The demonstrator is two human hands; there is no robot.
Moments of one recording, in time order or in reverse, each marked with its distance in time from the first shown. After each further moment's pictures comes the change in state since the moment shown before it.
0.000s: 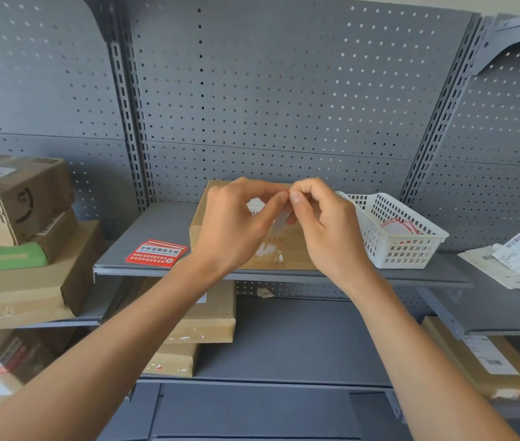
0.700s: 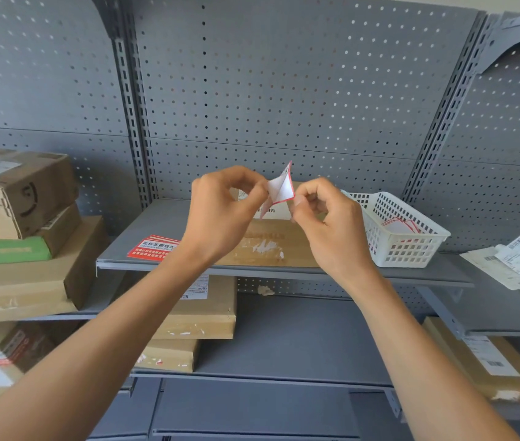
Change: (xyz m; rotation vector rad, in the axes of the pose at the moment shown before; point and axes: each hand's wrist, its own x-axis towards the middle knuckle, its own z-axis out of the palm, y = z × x) left_hand 0.005 -0.009 -0.011 -0.055 0.026 -0.230; right_hand -0.003 0.004 -0.001 0.058 0.024 0.060
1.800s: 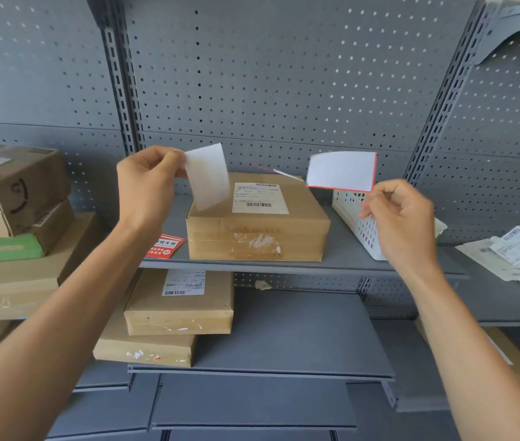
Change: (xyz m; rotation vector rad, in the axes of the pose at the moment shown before) left_hand 0.028 -0.044 -0.049 -0.213 0.284 -0.271; right_hand -0.002 0.044 -0.069 -0.010 0.236 0.284
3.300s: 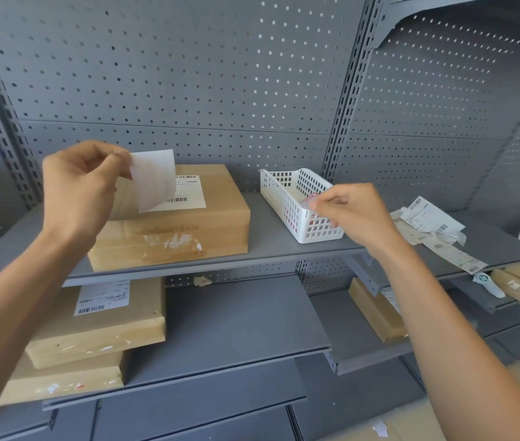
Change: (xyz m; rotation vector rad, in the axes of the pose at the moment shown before) left_hand -0.011 -0.004 0.054 0.040 -0.175 0.083; right_hand 0.026 0.031 -0.076 -0.296 -0.227 0.234
